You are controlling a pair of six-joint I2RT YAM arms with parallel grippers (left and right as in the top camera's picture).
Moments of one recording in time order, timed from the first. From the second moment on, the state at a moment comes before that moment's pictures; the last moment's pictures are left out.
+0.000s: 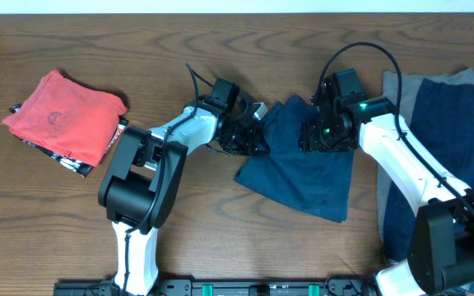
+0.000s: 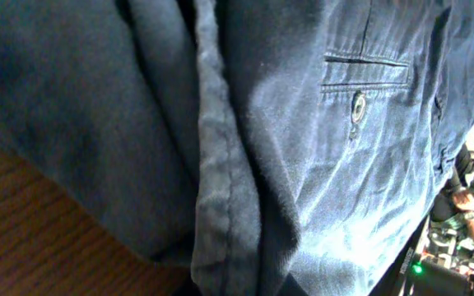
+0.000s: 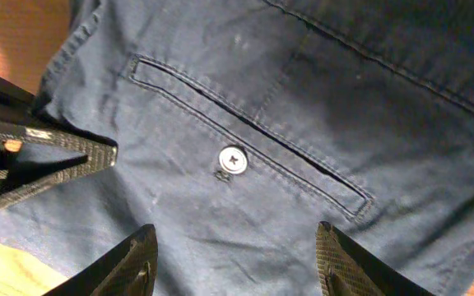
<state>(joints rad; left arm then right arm) -0.41 2.11 1.28 -0.46 0.81 -0.19 0.27 1.70 1.19 -0.81 -0.19 0.24</state>
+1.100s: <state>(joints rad) 0.60 1.69 1.35 -0.68 0.15 -0.27 0.25 1.70 1.19 -0.85 -0.14 0.24</state>
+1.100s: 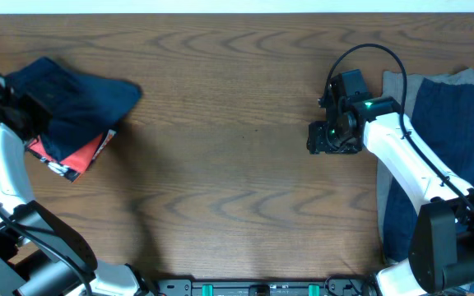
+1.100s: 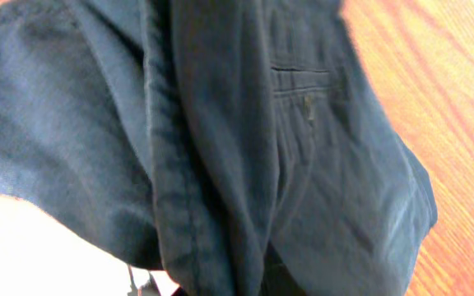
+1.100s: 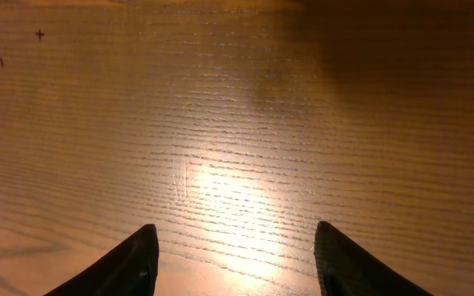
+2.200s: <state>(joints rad) -0.08 1.69 1.35 -1.10 0.23 -0.19 -0.05 1.70 1.28 -1.06 -0.16 0.20</state>
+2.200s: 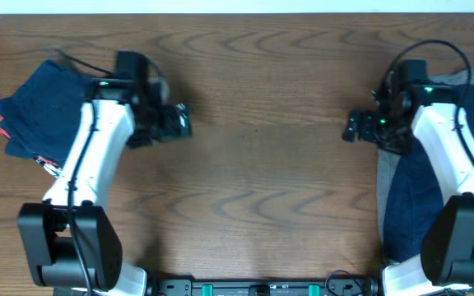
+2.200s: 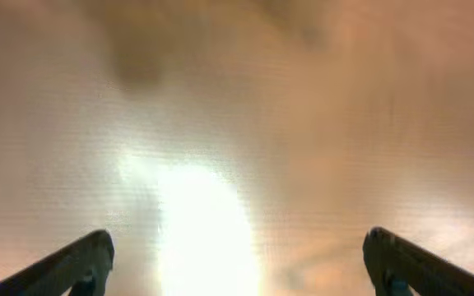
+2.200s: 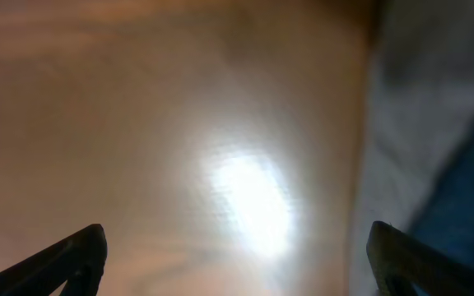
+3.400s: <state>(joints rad) -0.09 0.41 0.74 -0.93 0.12 -0.17 -0.01 0.44 0.70 -0.79 0.09 0.26</state>
